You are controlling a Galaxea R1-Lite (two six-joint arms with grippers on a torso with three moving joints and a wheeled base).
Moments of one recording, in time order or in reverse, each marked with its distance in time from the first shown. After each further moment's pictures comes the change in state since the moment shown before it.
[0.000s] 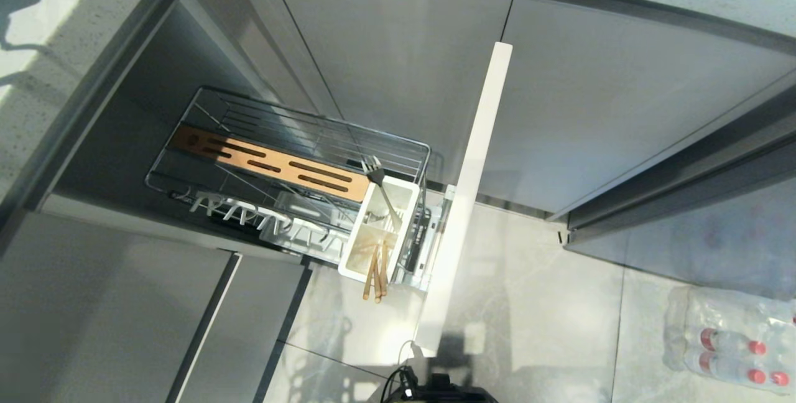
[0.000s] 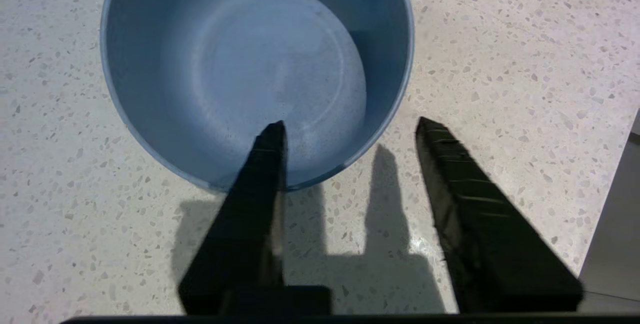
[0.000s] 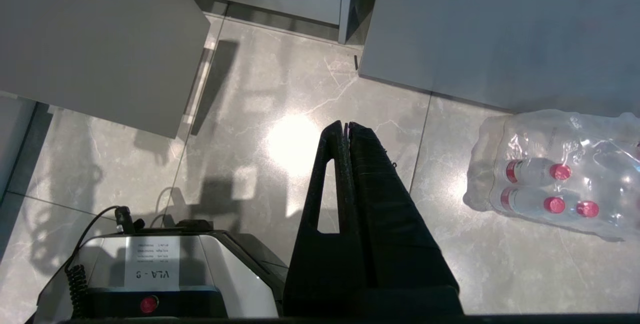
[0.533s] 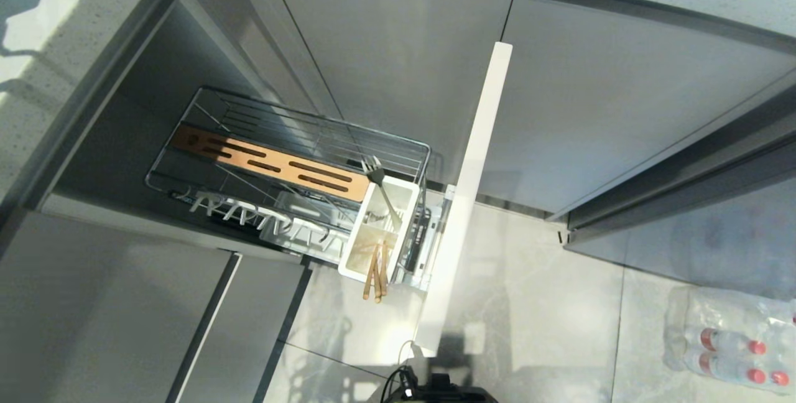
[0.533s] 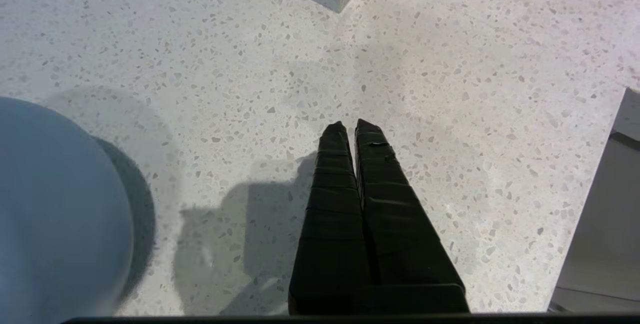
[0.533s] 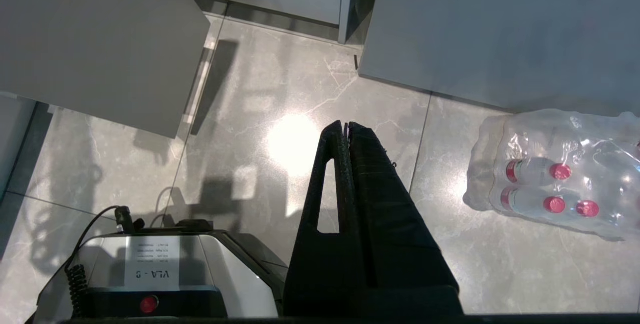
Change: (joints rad) left arm 0.001 -0.027 0.019 -0.004 0.000 0.000; right arm 0.000 0.000 0.000 0.000 0.000 0.000
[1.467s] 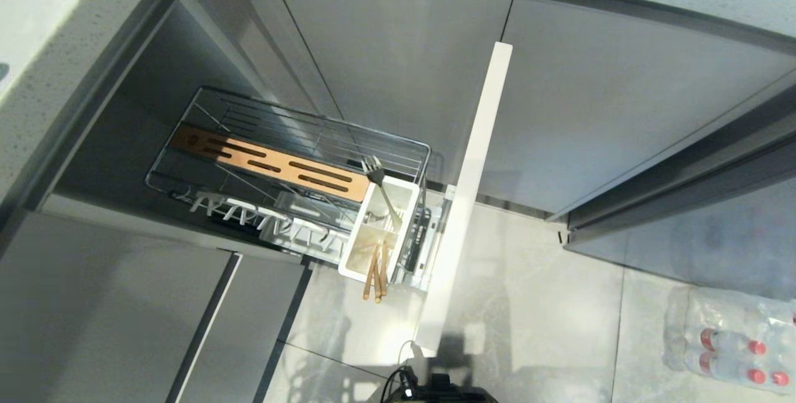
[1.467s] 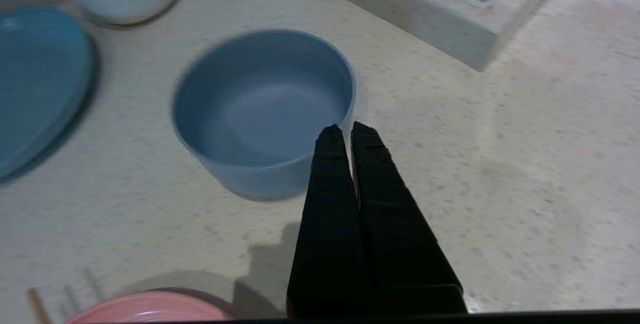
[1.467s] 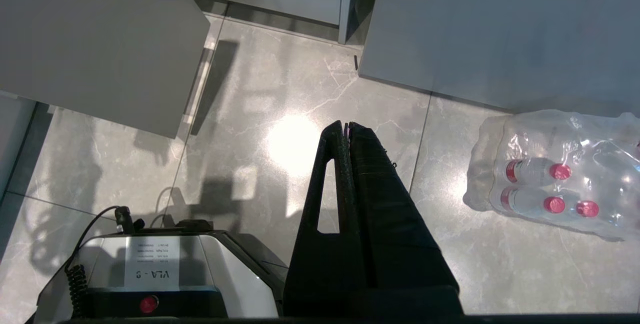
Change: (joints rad) left arm 0.174 -0.065 0.010 0.010 0.143 0.006; right arm 0.000 0.000 0.000 0.000 0.000 0.000
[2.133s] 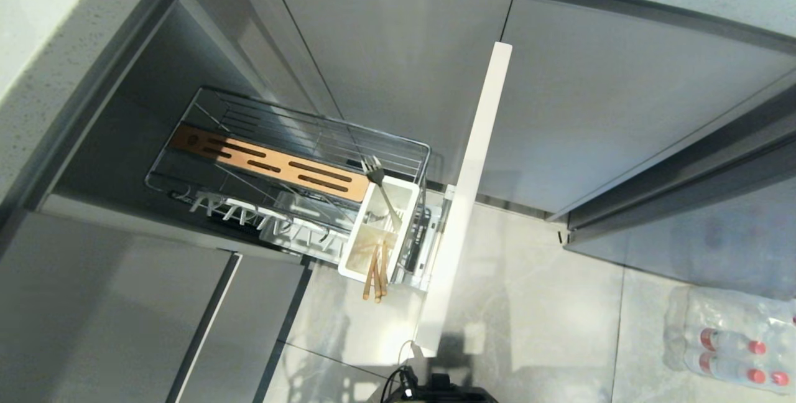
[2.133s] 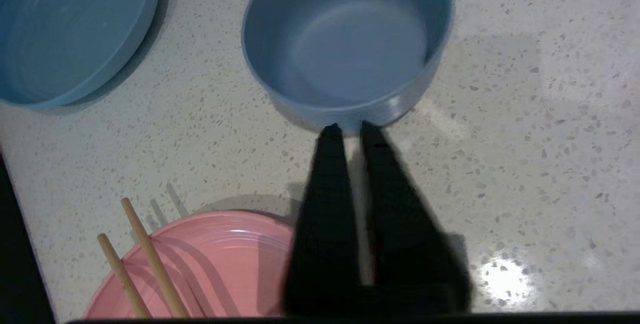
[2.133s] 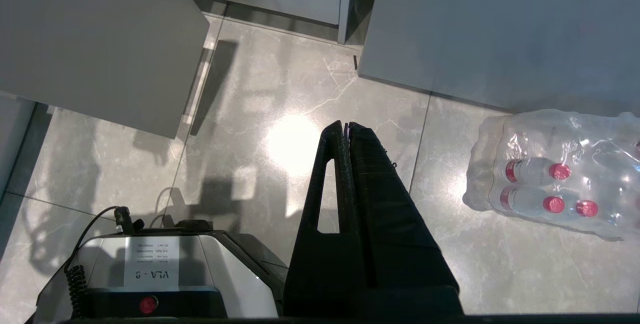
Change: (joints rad) left arm 0.108 -0.005 -0.009 0.193 -0.016 0.013; right arm 0.000 0.000 0.000 0.000 0.000 0.000
